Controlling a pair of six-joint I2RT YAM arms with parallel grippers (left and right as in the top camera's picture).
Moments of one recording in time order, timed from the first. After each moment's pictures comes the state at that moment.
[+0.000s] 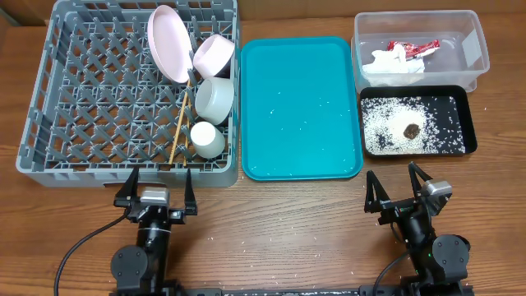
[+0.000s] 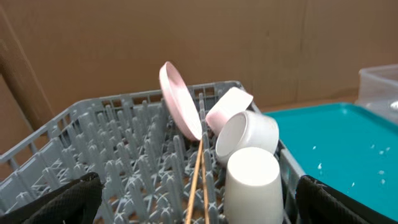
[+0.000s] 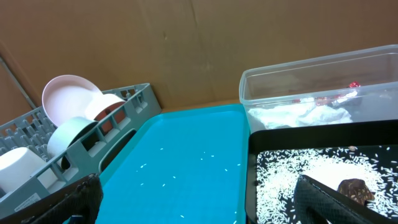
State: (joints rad) left arm 0.06 0.02 0.09 -0.05 0.11 0.11; right arm 0.11 0.01 0.02 -0.02 -0.14 0.25
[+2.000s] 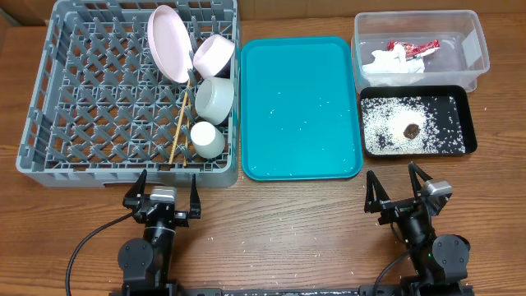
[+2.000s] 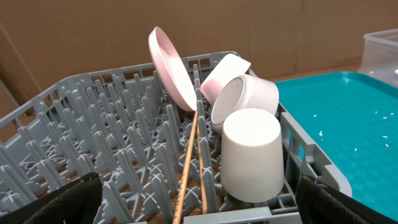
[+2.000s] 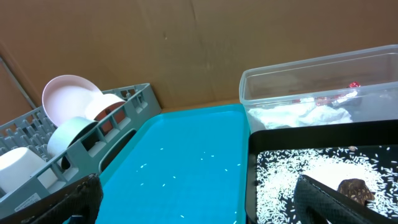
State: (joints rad) left arm 0.07 0.01 0.01 -0.07 0.12 0.14; right arm 0.11 0.01 0.02 -0.02 -0.14 0.25
